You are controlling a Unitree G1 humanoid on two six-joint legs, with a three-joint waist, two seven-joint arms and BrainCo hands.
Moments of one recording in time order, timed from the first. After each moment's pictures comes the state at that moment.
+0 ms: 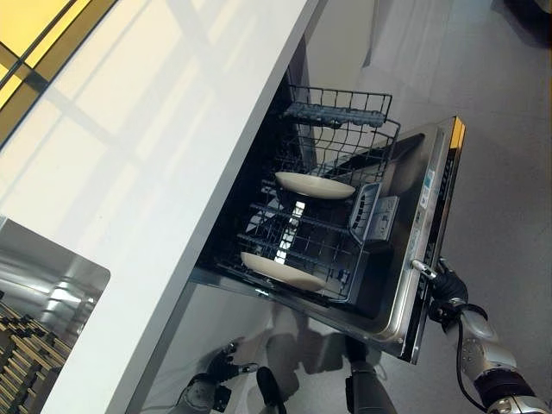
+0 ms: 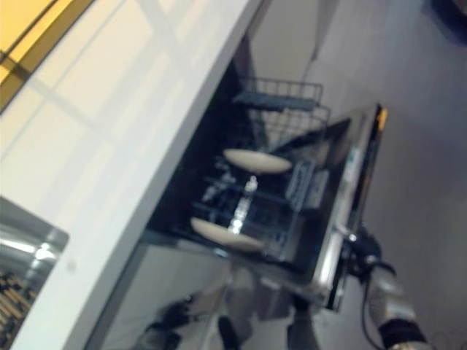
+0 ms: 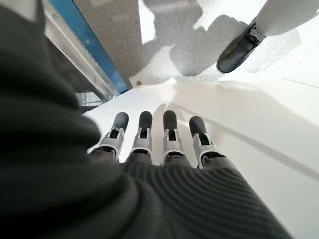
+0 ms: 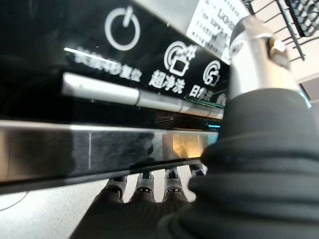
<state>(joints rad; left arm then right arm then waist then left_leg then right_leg) -0.37 0.24 -0.45 1.08 -0.15 -0.17 0.08 -0.45 -0.58 0.00 0.69 0.77 -0.05 0.01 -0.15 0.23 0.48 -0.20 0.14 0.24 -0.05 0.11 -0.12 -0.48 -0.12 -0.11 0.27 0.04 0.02</state>
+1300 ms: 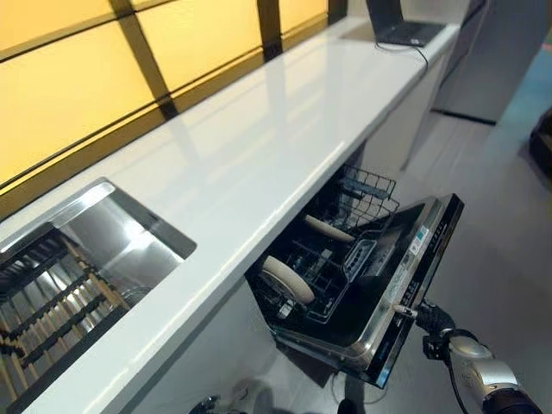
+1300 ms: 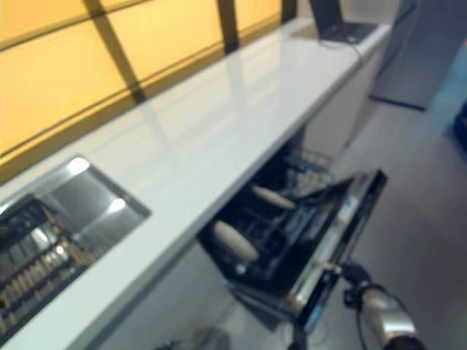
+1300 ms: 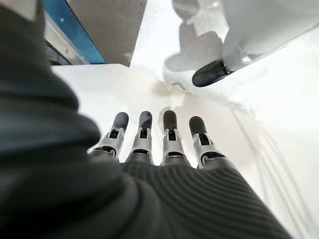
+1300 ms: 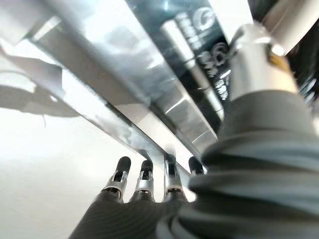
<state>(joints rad) -0.18 0.24 -0.32 1.16 -0.13 -0.09 0.04 -0.34 -0.61 0.13 0.59 0.52 0.20 -0.03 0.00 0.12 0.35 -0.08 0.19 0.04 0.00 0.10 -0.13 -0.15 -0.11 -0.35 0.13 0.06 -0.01</state>
